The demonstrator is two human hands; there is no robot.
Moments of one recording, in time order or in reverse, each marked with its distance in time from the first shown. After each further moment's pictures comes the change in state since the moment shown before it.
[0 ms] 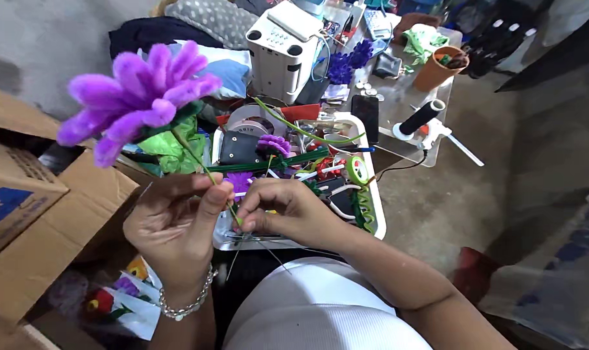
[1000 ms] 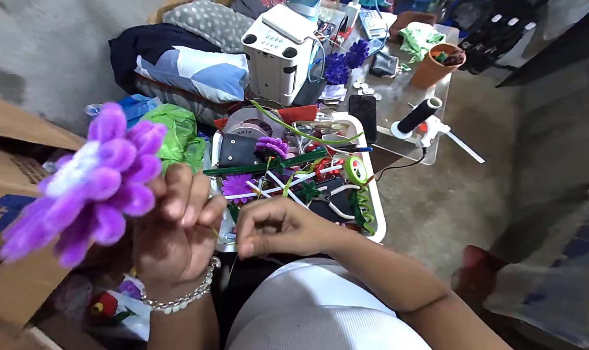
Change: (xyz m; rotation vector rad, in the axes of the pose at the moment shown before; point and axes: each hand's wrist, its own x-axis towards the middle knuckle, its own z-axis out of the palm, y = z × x) left_hand 0.013 0.012 0.002 -0.917 -0.104 -0.320; right_hand -0.007 0.016 0.005 0.252 -0.171 -0.088
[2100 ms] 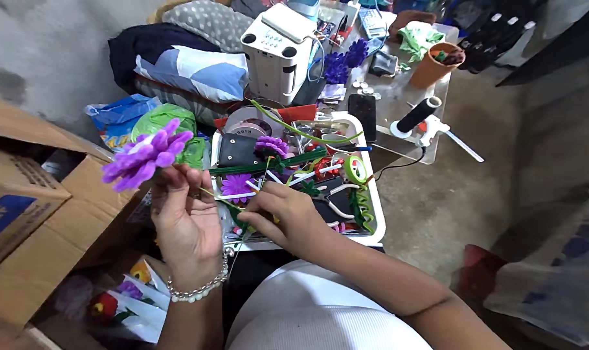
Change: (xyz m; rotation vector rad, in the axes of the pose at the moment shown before) left_hand 0.000 -0.029 -0.002 0.317 0.683 0.112; right_hand -0.008 0.003 0.008 -0.985 0.341 -0.022
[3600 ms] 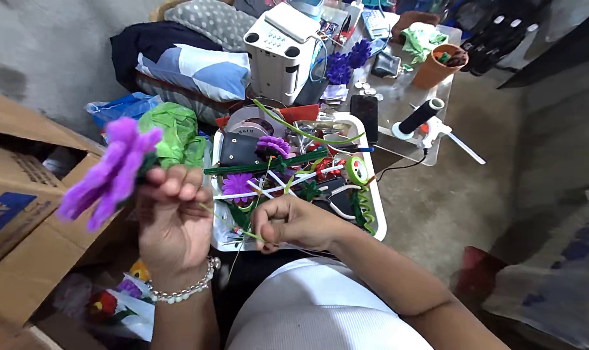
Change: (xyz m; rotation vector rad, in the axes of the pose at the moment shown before) left_hand 0.011 0.016 -0.022 -0.245 -0.486 -0.042; right_hand -0.003 0.019 -0.009 1.280 -0.498 0.359
